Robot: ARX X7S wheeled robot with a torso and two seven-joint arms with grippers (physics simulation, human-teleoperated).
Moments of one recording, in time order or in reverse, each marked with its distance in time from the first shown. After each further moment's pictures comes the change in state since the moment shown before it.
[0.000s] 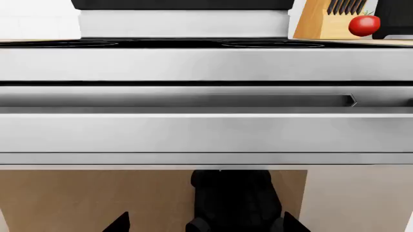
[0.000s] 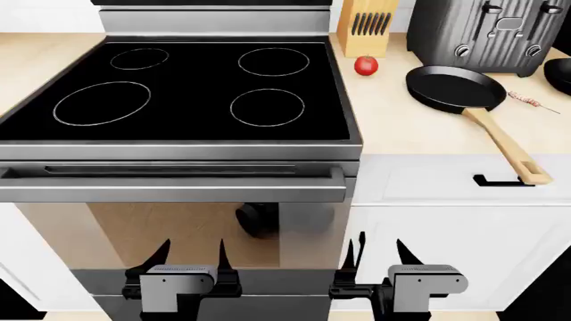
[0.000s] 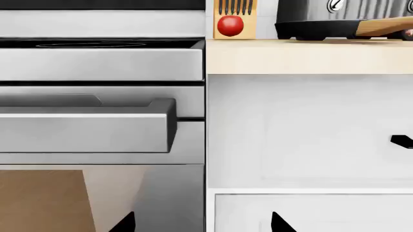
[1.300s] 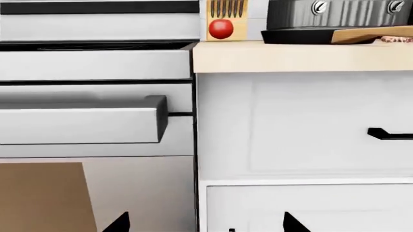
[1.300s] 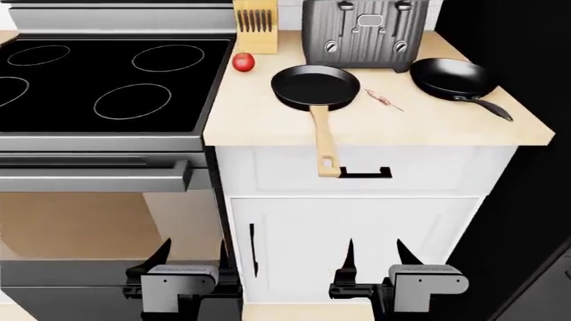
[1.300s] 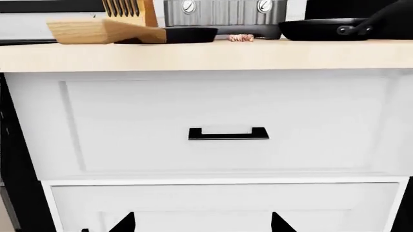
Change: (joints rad) left arm -0.005 -0.102 0.122 -0.003 -0.092 0.015 -0.113; right arm 0.010 0.098 -0.116 0.016 0.109 -0.020 0.116
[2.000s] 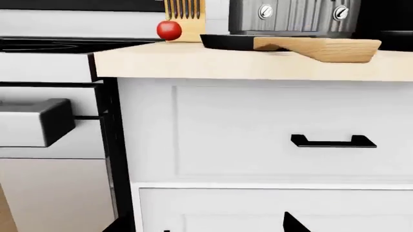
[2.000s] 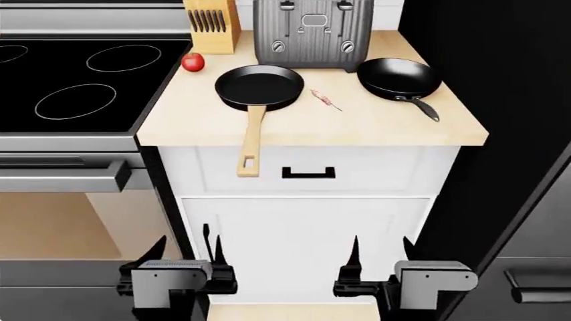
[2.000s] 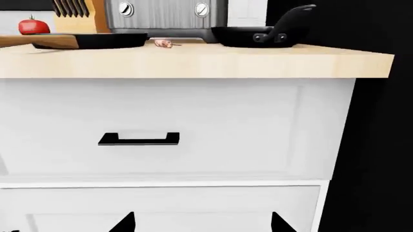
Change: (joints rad) left arm 0.001 -0.049 0.016 0.083 -0.076 -0.078 -0.027; right arm -0.019 0.051 -0.027 -0.138 0.037 0.123 0.061
